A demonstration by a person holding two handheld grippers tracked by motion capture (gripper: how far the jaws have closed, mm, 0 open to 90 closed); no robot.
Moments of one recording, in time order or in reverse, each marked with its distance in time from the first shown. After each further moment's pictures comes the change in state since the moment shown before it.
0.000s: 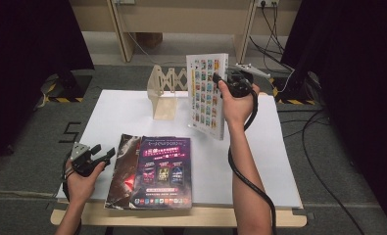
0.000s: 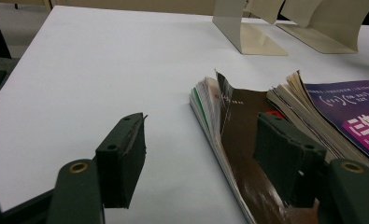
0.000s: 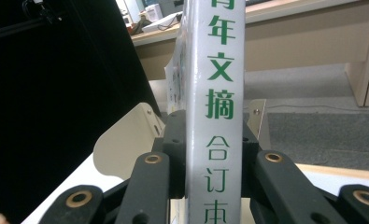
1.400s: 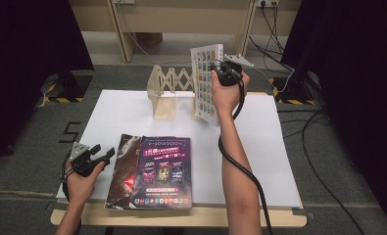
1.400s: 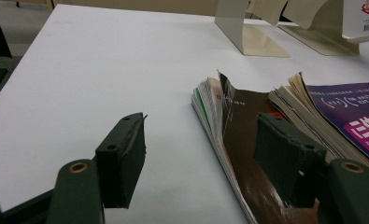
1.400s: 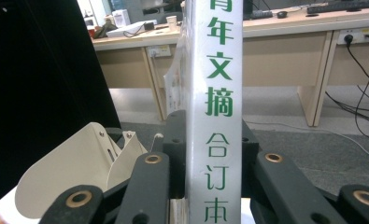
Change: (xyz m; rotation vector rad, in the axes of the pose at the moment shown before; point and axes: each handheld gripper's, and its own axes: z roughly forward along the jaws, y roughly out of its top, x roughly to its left) left arm 0.001 0.000 0.001 -0.004 0.000 -0.016; right arm -0.001 0.007 0.054 -0.049 -0.153 -0.090
